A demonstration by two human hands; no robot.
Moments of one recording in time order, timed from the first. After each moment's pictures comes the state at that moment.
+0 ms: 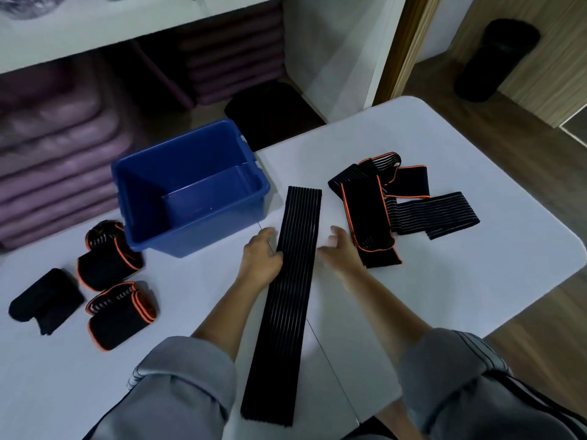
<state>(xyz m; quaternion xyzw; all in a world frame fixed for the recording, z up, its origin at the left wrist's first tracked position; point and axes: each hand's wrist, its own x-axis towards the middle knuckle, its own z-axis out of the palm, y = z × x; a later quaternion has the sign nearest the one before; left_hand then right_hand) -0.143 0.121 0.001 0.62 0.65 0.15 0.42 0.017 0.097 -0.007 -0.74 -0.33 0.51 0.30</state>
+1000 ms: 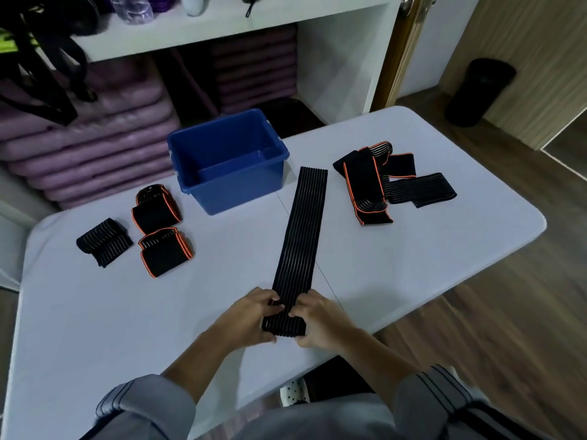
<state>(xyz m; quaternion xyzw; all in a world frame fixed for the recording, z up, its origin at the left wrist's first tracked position) -0.254 -0.067 -0.025 0.88 0.41 -0.03 0.26 -0.057 -0.105 -0.020 -0.52 -0.82 0.23 0.02</state>
